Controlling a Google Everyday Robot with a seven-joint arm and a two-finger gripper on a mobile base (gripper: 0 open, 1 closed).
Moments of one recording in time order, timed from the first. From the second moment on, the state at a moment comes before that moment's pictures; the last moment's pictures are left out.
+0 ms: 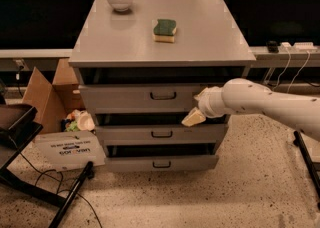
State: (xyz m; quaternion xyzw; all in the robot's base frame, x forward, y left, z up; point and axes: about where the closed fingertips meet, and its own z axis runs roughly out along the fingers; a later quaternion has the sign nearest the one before) arm 0.660 -0.128 0.638 -0.52 0.77 0.01 0.37
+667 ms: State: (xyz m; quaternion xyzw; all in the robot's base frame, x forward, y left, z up) arm 0.636 -0.127 0.658 -0.53 0.77 -0.01 0.34
